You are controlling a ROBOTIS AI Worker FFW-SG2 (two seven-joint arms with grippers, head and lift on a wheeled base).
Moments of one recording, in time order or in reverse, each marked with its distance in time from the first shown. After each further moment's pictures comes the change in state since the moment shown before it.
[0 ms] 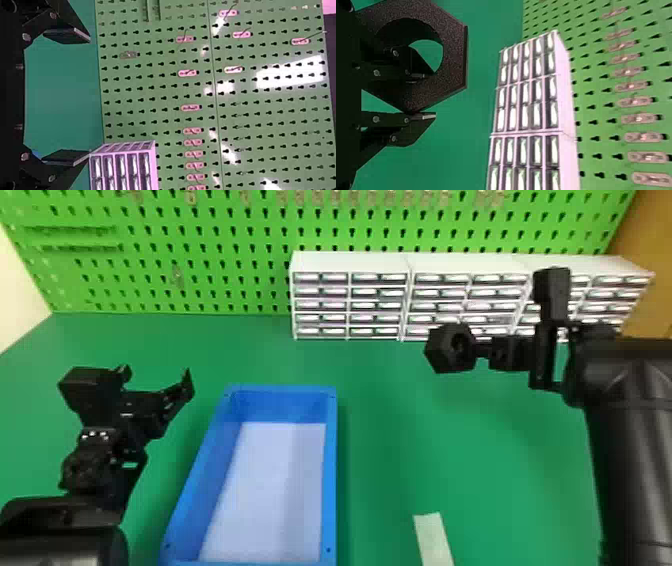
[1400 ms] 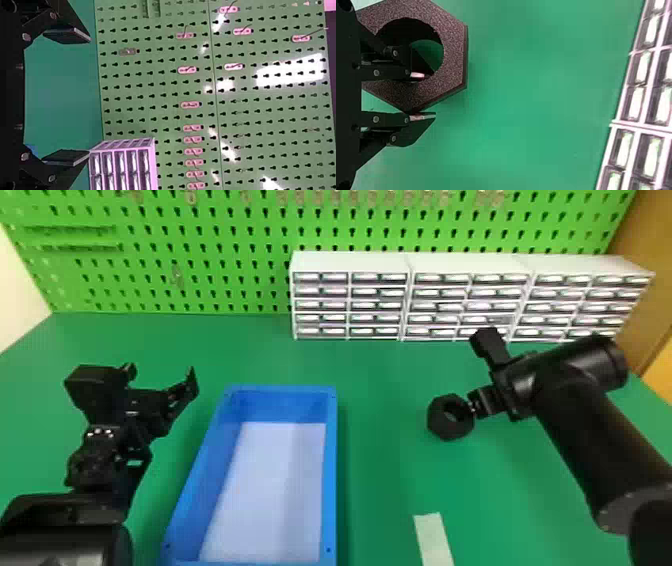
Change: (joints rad) left arm -0.009 0.000 -0.013 0.009 0.001 0.000 0.001; right arm -0.281 -0.046 0.229 0.740 0.226 -0.083 -0.093
